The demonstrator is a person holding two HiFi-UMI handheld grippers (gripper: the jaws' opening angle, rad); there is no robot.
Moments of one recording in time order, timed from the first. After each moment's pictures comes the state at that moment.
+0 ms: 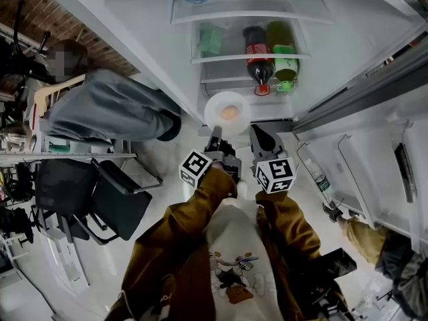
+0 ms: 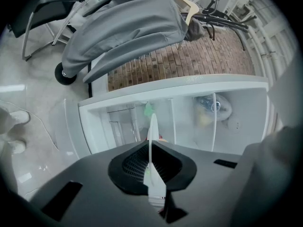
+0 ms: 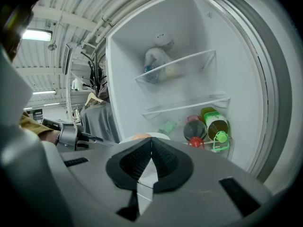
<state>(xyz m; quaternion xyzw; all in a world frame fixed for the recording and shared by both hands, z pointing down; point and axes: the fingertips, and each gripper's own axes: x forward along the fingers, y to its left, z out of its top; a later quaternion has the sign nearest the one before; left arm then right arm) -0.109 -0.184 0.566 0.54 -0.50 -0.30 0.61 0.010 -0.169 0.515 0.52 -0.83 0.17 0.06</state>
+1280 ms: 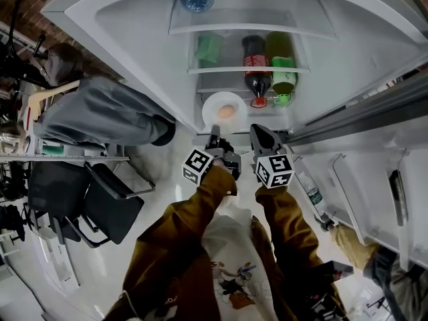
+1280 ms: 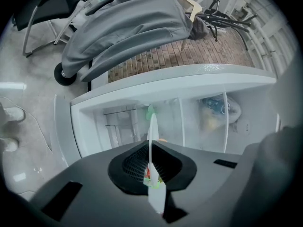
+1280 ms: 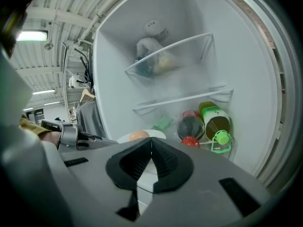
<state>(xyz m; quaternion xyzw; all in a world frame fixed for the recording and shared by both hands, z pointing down) -0.098 -0.235 0.592 0.52 -0.52 -0.32 0.59 0.033 -0.221 0.545 0.51 -0.83 0.19 0.08</state>
